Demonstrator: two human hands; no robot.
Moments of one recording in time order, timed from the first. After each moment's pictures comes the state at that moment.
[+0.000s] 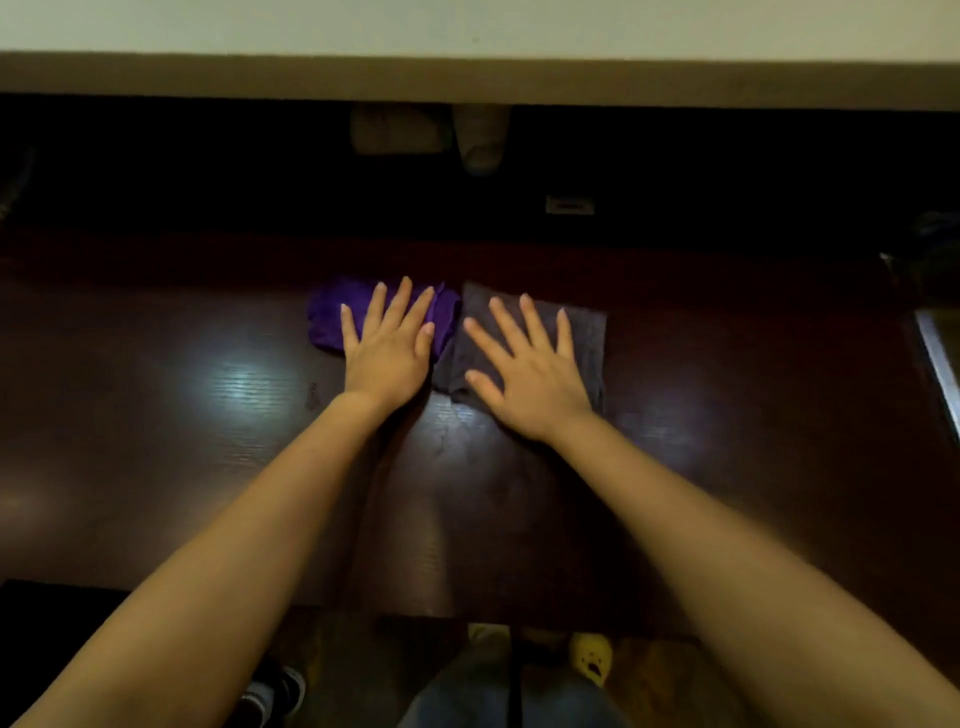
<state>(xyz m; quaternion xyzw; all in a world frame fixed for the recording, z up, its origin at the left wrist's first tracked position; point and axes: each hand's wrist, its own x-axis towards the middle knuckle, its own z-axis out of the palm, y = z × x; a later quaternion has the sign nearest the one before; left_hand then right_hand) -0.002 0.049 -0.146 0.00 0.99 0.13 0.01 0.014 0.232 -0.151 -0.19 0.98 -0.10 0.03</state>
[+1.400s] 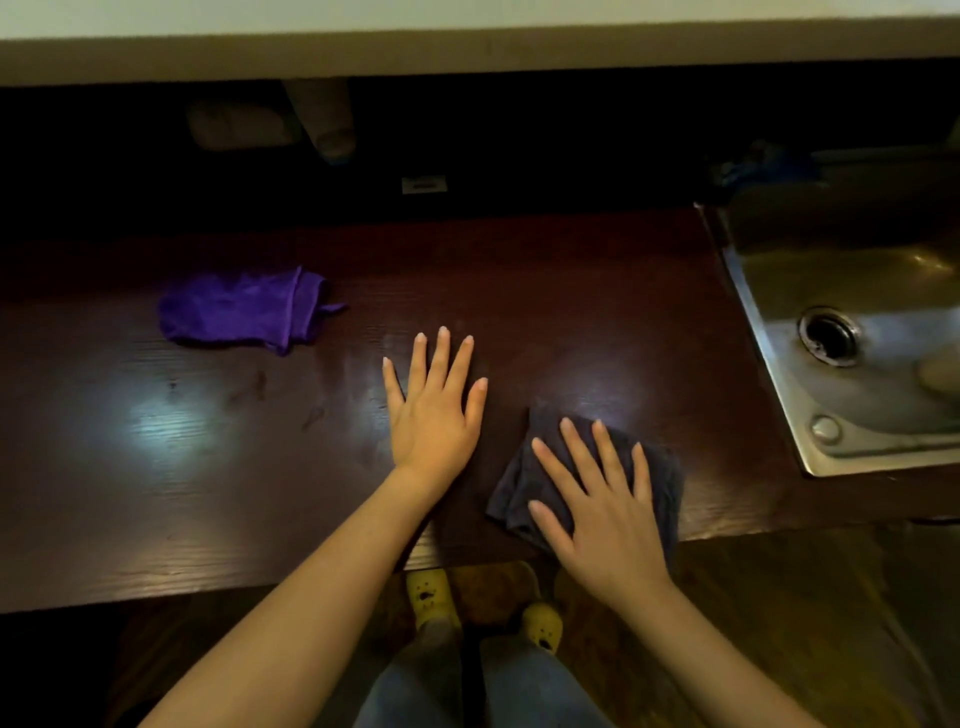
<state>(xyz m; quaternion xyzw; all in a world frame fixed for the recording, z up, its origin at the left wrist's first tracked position) 0.101 0.225 -0.152 0.07 0.99 0.15 -0.01 0.223 0.397 -0.144 -0.05 1.00 -0.06 0.06</state>
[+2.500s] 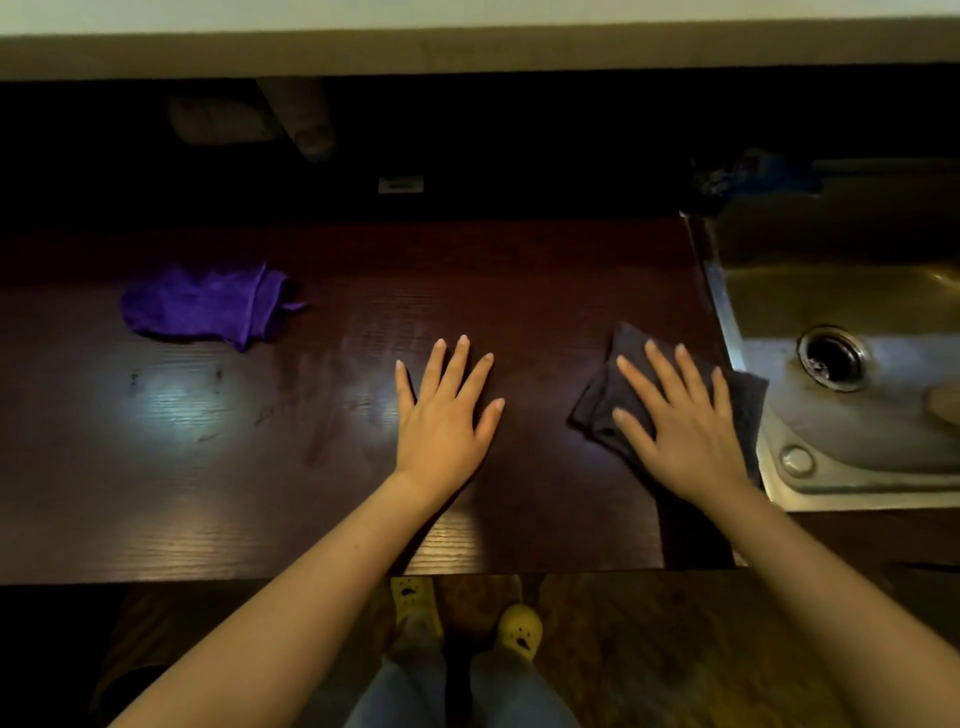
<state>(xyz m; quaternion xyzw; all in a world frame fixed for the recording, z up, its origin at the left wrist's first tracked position) 0.108 0.282 -0.142 0.11 0.99 0.13 0.00 0.133 0.544 -0.144 -0.03 1.00 -0.05 0.05</state>
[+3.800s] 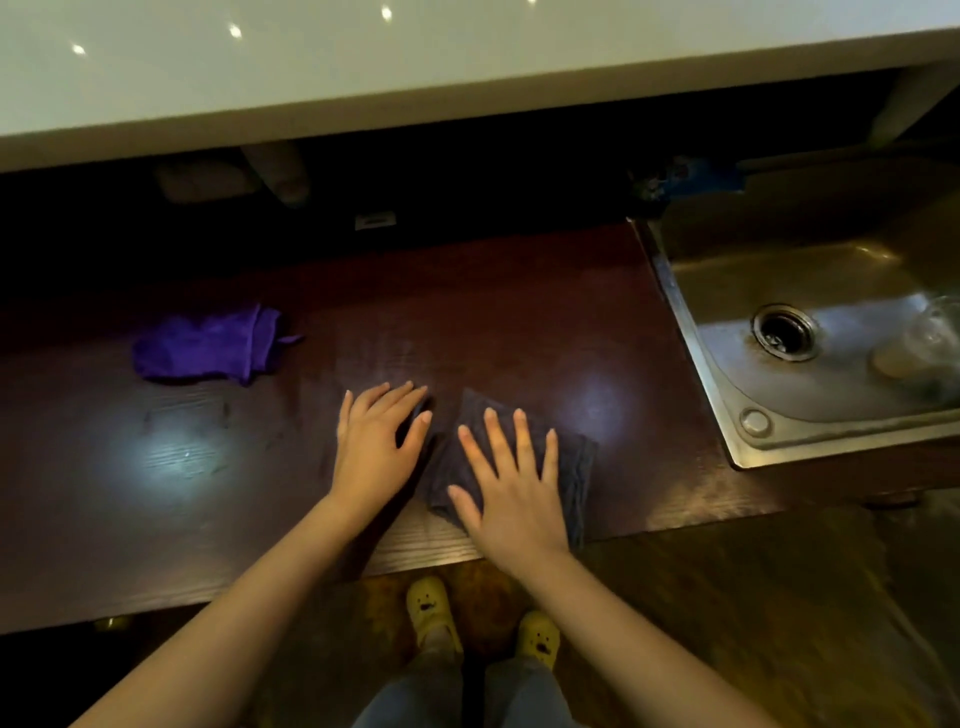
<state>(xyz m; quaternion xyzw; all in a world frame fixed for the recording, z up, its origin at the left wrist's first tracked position) 0.115 0.216 -0.119 0.10 0.97 0.22 0.00 0.197 0.372 -0.143 -0.04 0.99 -0.09 0.04</state>
